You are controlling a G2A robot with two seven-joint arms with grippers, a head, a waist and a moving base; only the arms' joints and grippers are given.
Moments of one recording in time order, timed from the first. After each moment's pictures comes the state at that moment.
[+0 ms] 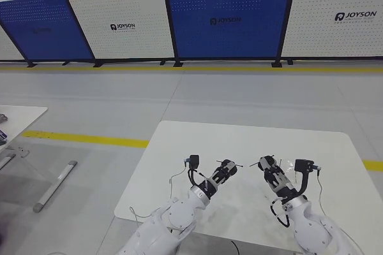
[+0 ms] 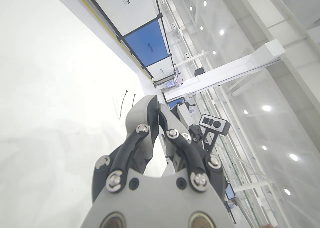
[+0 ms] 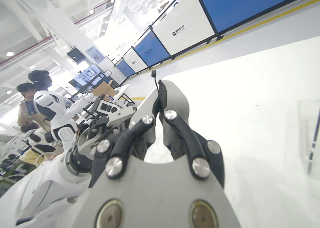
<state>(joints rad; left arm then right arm) 1.38 -1.27 -0.95 -1.54 -0.04 -0.20 0.02 -1.38 -1.13 1.07 -1.61 -0.45 -0.21 -0.01</state>
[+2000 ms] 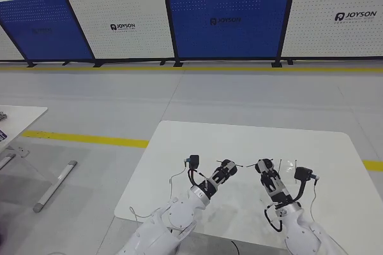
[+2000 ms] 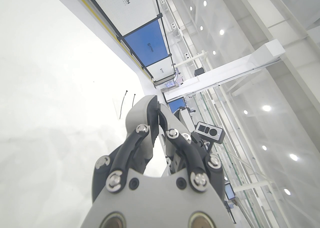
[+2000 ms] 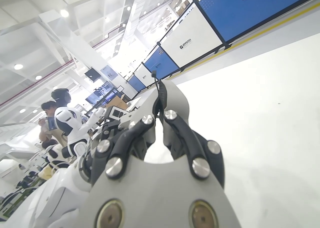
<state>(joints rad) 1.38 -1.27 -0.95 -1.54 -0.04 -0.20 0.02 -1.42 -1.19 1.05 -1.57 -0.44 -0.27 -0.16</state>
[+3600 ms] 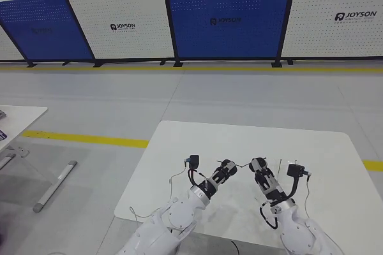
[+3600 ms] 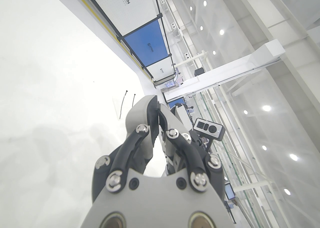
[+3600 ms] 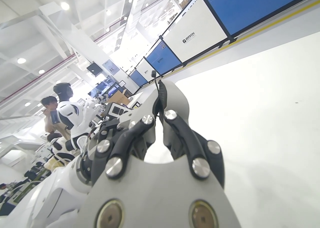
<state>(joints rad) 1.38 -1.27 -0.95 -1.54 -0.04 -0.20 0.02 -1.40 -1.24 1.05 -1.53 -0.45 -0.30 -0.10</state>
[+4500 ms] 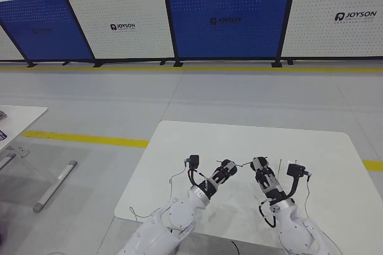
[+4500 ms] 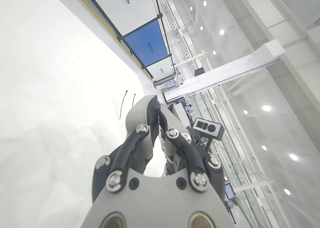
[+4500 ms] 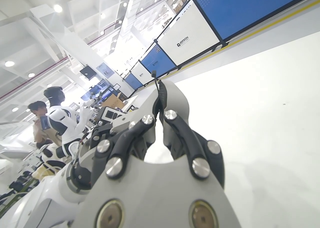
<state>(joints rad) 1.38 -1.27 -0.95 -1.54 -0.04 -0.20 0.02 -1.40 -1.25 1.06 -1.53 -0.48 -0.26 -0.13</state>
